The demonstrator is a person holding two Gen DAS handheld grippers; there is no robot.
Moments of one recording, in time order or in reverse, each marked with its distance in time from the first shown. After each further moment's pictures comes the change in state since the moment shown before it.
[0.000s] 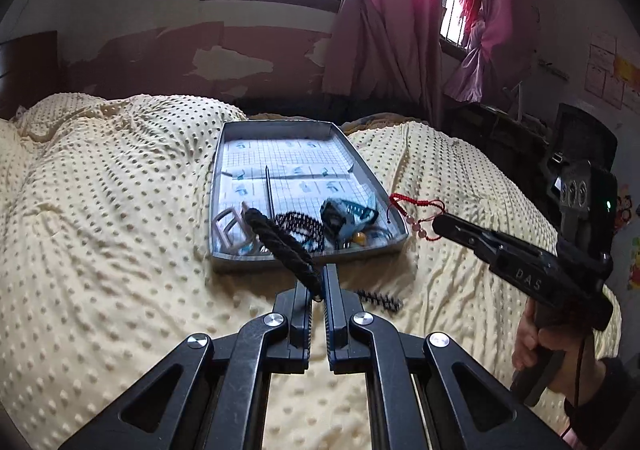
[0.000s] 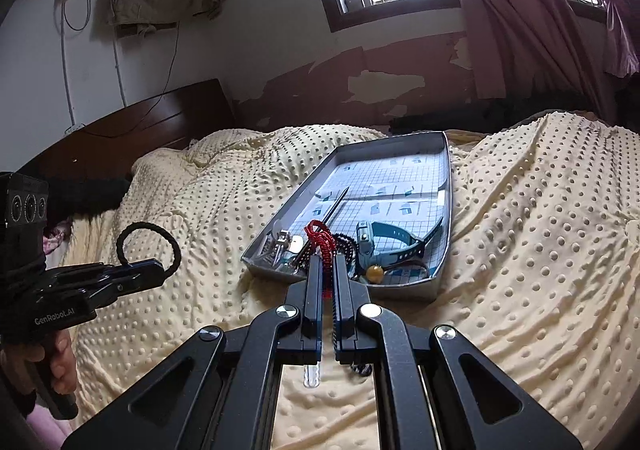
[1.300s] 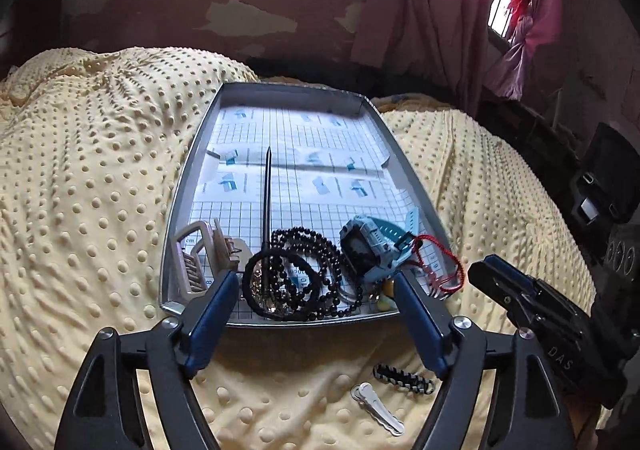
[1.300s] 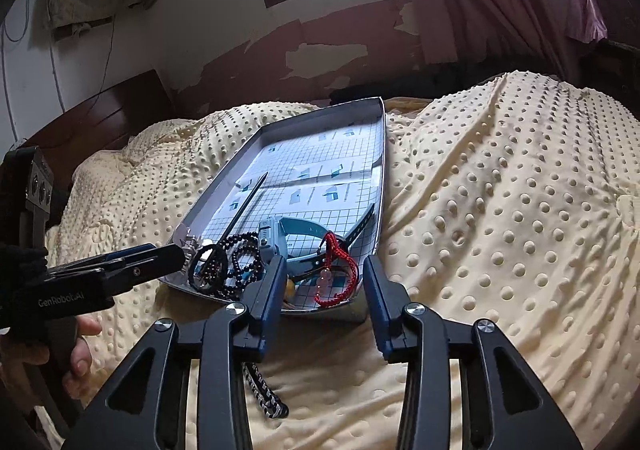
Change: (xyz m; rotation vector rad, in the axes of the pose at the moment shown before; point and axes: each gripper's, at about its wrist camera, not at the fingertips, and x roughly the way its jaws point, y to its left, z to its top) left arm 0.108 0.008 0.036 -0.112 0.116 0.039; right arm 0.058 -0.052 0.007 0.097 0.082 -0.163
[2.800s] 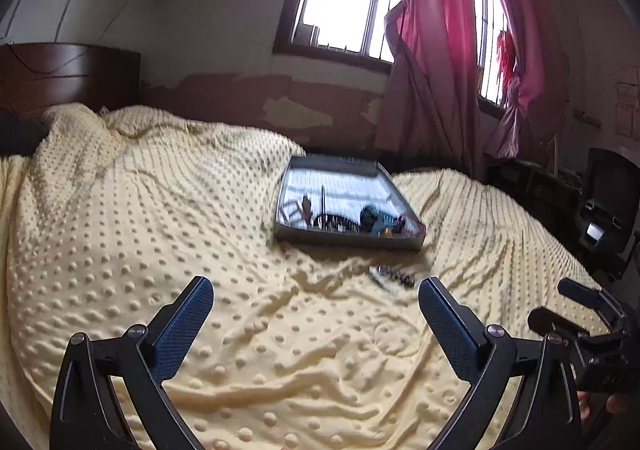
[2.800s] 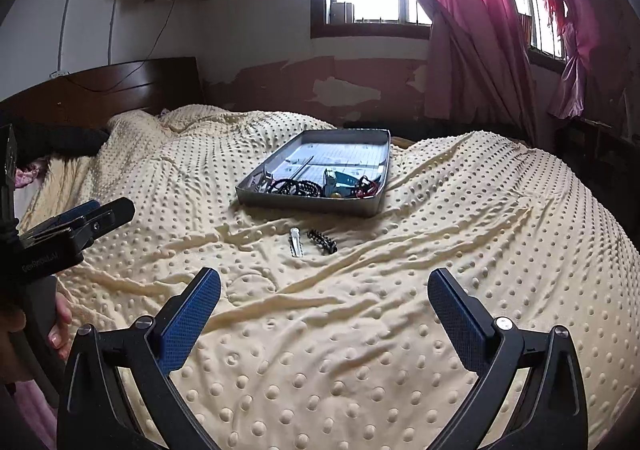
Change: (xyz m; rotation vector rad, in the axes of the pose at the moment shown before) left arm -0.189 -0.005 -0.178 -0.006 -0.348 0.147; right arm -0.194 0.063 -0.119 -0.218 -0.088 -0.107
